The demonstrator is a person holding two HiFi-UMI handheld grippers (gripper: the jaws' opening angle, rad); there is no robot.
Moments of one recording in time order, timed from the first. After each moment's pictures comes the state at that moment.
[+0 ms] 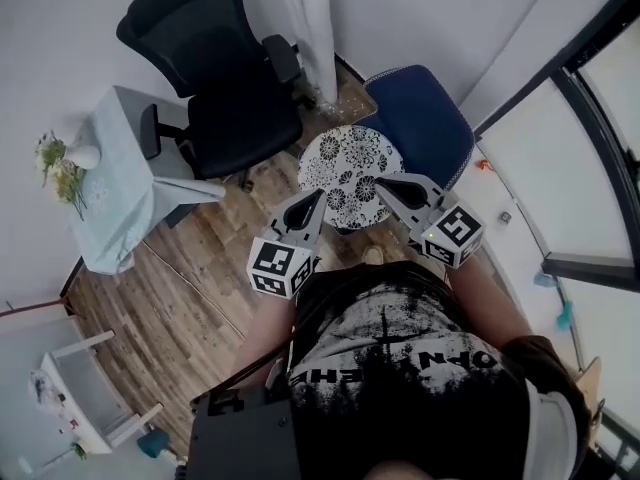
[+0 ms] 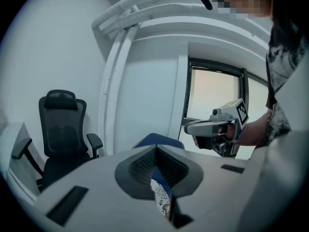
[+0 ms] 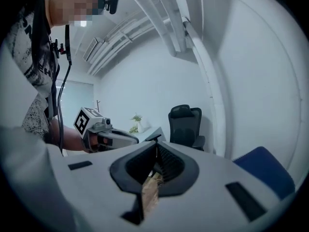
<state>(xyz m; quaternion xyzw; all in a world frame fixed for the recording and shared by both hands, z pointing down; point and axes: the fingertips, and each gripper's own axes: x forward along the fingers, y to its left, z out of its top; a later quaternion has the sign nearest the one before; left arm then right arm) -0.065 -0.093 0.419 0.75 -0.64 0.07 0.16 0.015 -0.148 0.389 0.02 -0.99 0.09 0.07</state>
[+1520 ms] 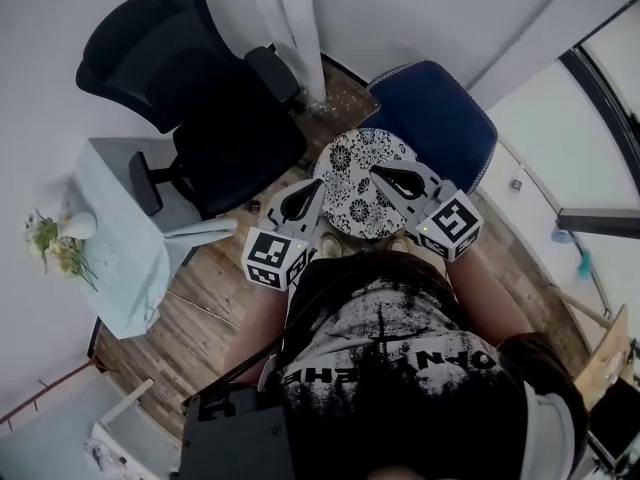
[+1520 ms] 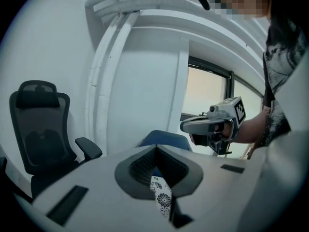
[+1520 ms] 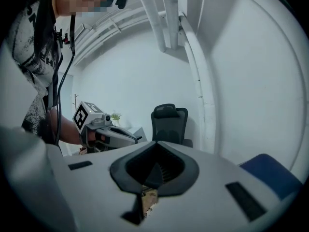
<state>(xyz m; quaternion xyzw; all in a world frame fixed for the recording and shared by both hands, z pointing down) -0.188 -0.166 0.443 0.82 -0.53 0.10 0.17 -0.107 -0.205 0.412 0.14 -0.98 0.08 0.09</state>
